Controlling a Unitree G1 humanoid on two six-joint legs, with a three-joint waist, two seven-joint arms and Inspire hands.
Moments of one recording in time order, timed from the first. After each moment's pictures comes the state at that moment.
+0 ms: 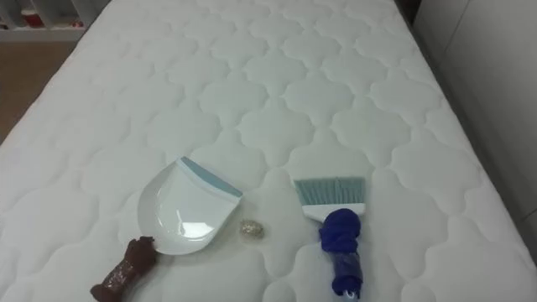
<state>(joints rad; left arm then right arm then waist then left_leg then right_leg) 0.25 0.18 0.11 1.10 0.46 0.12 0.08 0.14 -0.24 0.04 1.21 -0.35 0.09 0.05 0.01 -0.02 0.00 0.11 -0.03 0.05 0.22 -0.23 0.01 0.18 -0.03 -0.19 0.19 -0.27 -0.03</state>
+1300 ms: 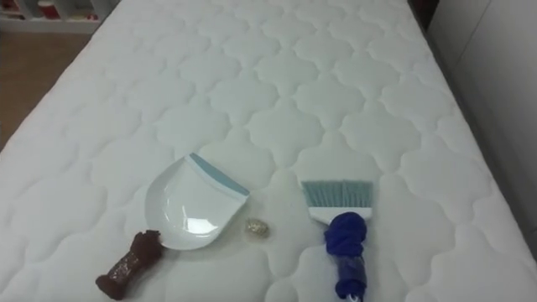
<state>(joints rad) 0.23 0.16 0.25 0.77 0.13 -0.10 0.50 0.11 -0.24 0.02 1.25 -0.32 -0.01 -0.05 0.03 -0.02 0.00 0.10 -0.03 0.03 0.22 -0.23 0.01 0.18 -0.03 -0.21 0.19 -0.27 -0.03</state>
